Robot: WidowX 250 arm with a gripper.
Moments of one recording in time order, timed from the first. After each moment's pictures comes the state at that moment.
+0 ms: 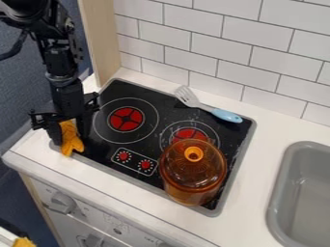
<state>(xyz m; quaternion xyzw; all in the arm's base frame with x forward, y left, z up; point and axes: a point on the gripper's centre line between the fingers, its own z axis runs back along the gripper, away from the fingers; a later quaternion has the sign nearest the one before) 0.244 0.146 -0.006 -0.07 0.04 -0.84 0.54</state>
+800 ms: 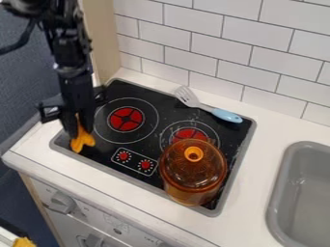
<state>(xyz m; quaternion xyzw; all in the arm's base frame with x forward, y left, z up) 0.250 0.125 0.016 -0.06 0.03 -0.84 0.54</state>
